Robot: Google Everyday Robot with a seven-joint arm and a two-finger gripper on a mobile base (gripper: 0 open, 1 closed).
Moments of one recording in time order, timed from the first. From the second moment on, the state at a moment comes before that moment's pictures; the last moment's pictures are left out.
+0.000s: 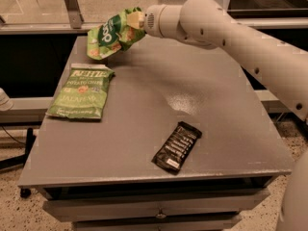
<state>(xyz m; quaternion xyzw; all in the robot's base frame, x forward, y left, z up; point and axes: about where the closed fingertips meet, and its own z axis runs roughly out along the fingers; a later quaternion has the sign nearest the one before) 0.771 0.056 0.958 -0.18 0.76 0.33 0.53</state>
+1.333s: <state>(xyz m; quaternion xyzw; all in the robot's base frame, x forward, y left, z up) 0.725 0.100 0.927 -0.14 0.79 0.36 0.47</state>
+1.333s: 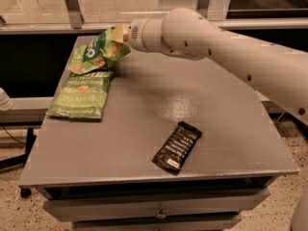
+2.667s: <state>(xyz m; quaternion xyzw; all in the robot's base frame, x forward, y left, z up) 0.712 0.039 0.890 -0.19 0.80 0.34 0.47</state>
